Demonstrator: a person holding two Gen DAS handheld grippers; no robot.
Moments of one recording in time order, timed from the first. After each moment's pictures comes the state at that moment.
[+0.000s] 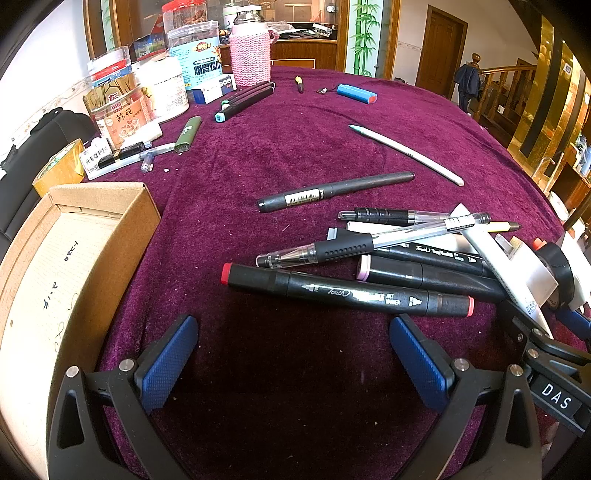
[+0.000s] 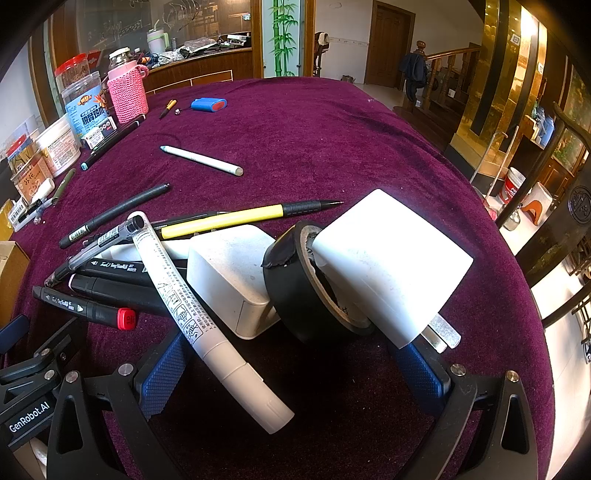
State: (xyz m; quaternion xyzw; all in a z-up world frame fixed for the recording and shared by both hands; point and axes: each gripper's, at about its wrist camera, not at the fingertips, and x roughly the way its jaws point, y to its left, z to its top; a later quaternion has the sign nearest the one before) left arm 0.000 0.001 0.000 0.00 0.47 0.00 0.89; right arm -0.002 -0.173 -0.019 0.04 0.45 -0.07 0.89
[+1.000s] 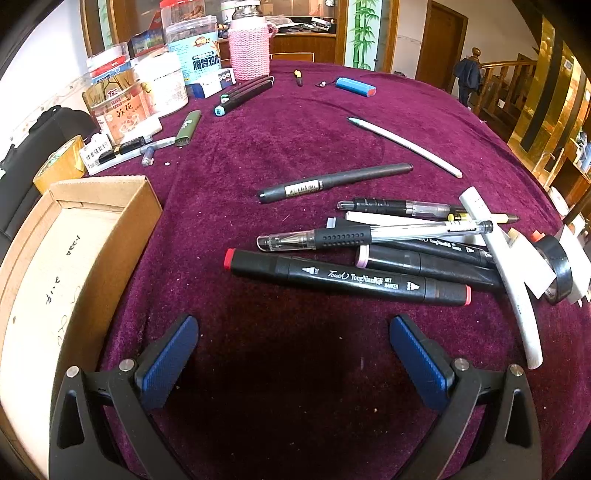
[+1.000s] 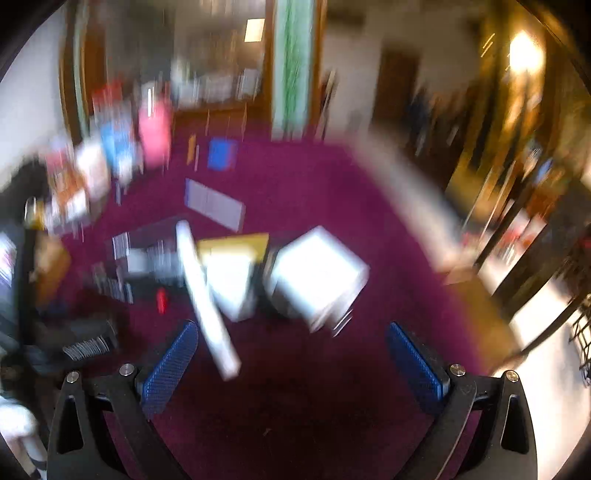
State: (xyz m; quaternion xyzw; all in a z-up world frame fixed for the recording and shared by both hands) left arm -0.003 -0.001 0.002 0.01 0.48 0.00 0.88; right arm -0.097 -0.190 0.060 0.00 0.32 -0.07 0.95
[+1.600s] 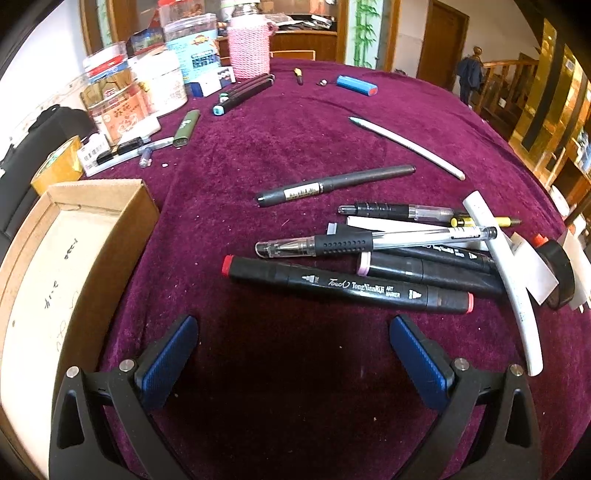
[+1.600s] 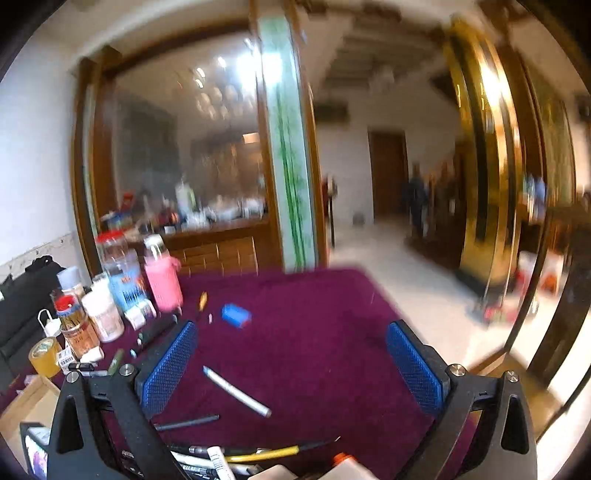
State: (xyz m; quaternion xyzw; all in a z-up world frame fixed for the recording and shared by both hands) left arm 0.007 0.000 0.002 0.01 0.49 -0.01 0.87; right arm 0.017 -0.192 0.117 0.08 0.17 -0.05 0.98
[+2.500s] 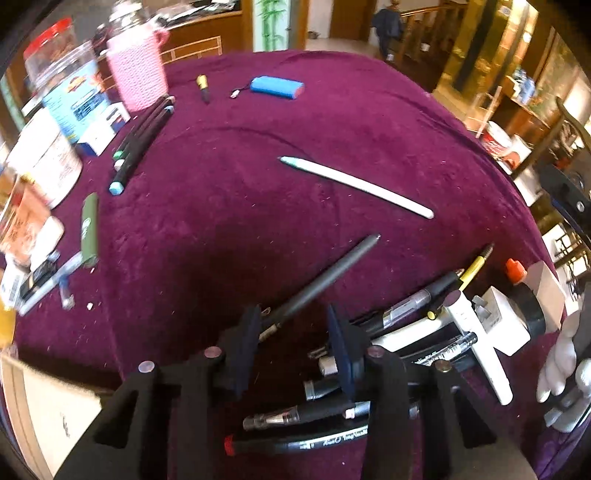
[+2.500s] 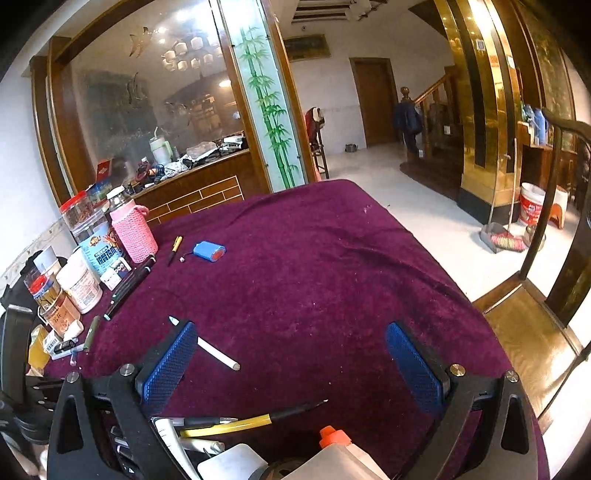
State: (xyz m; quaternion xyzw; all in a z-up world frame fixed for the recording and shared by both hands) left arm 0.117 -0.007 0.024 0.07 0.53 -0.17 0.83; right arm 0.048 -0.239 0.054 0.14 0.28 -0.04 0.95
